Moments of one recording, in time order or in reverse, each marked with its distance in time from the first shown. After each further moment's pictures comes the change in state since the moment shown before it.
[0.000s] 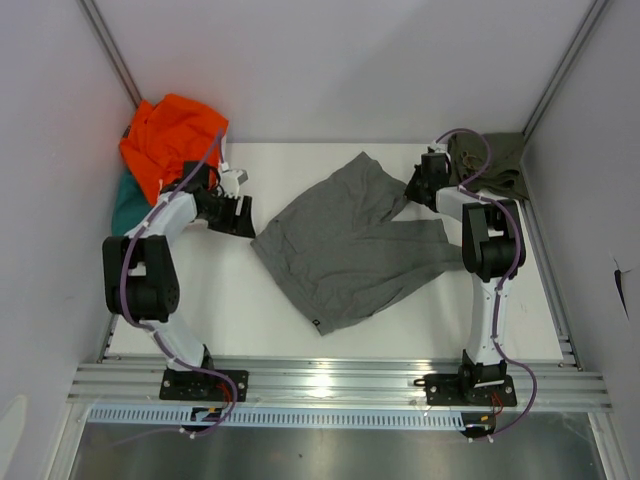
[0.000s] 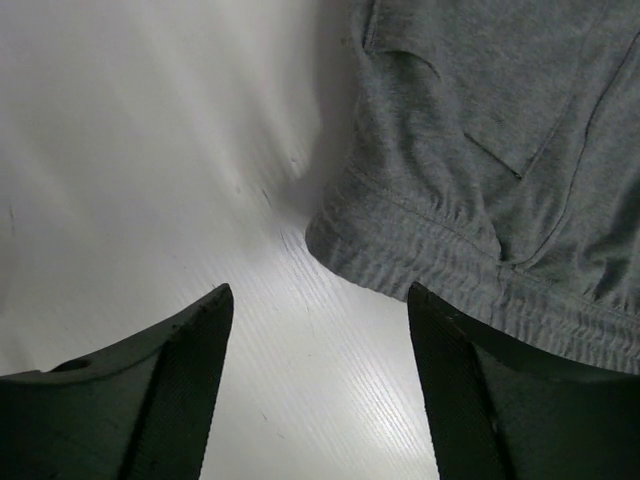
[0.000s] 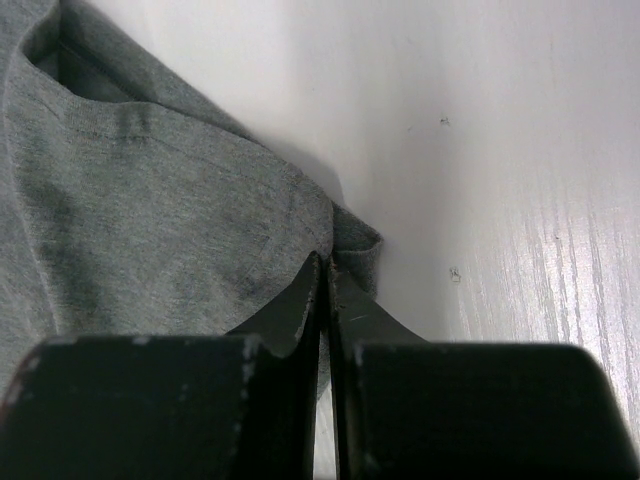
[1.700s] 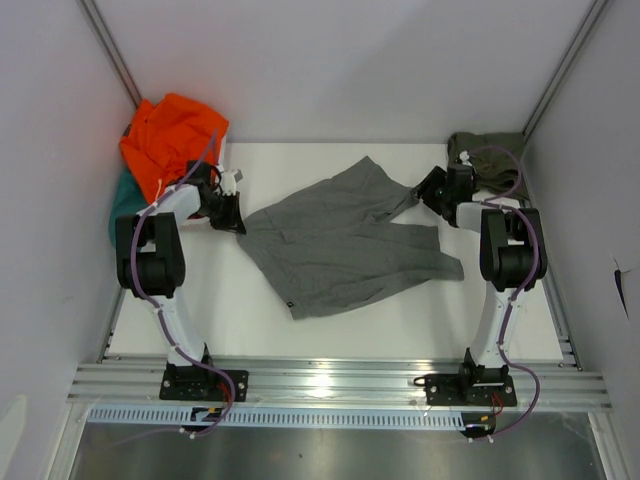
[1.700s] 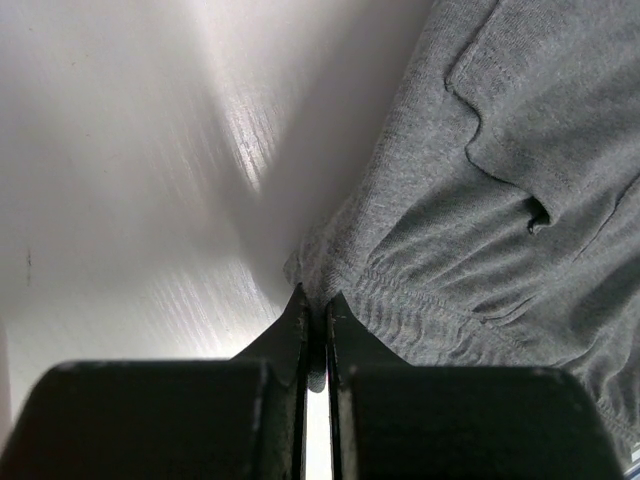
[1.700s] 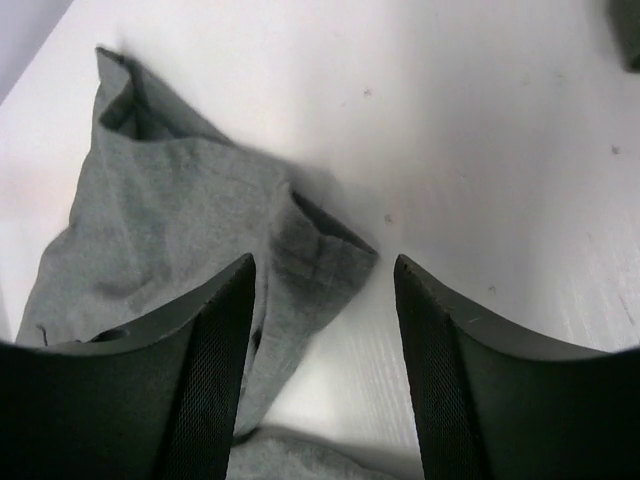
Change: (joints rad) left arm 0.031 0.229 0.120 0.039 -0.022 -0.130; right arm -0.107 -0.142 -0.267 0.236 -0.142 0.198
